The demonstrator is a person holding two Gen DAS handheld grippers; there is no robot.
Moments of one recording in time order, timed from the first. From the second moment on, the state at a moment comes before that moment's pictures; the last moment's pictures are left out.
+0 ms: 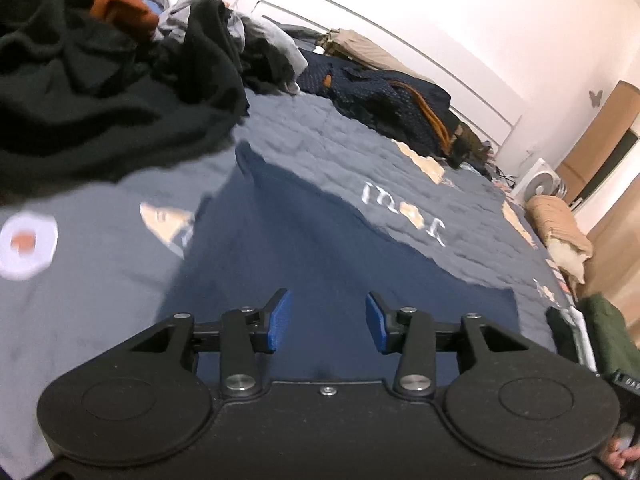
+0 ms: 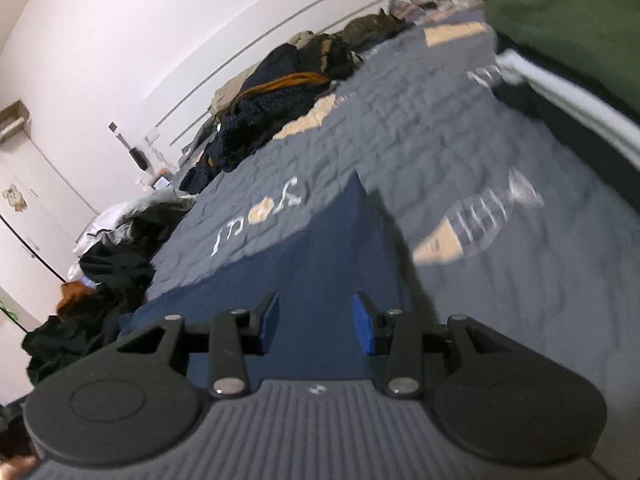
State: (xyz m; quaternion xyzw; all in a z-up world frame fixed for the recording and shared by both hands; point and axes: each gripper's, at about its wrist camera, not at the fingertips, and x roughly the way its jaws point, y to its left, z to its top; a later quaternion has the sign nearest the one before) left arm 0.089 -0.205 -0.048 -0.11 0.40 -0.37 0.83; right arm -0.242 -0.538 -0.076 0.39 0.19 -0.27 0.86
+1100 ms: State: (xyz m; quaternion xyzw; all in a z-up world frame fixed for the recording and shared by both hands) left arm 0.045 -0.119 -0.098 -0.21 0.47 -0.28 0.81; right arm -0.302 -0.478 -0.127 0.52 0.20 -0.28 0.79
